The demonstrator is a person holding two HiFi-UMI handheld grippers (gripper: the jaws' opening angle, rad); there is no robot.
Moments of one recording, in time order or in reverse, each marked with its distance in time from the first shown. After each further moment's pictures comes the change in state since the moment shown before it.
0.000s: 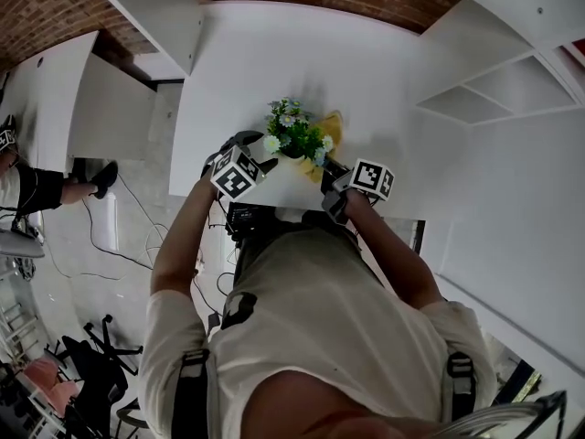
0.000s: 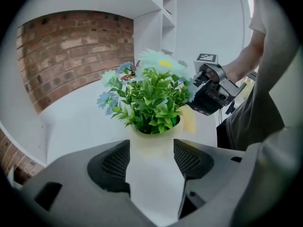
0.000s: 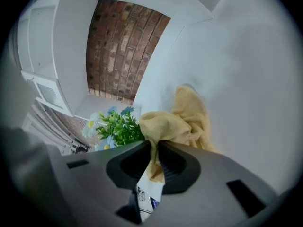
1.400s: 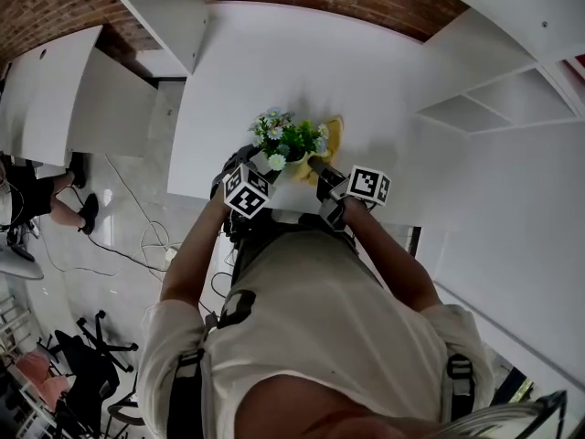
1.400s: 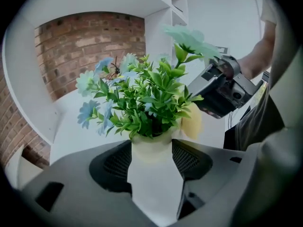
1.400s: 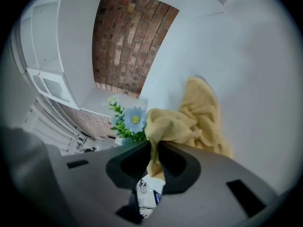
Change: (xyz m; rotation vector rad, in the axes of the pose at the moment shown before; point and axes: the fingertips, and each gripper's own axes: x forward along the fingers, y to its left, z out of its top) left arm 0.002 -0.015 -0.015 -0.126 -0.003 0.158; right arm 0.005 0.020 -0.019 -0.052 0.074 0.068
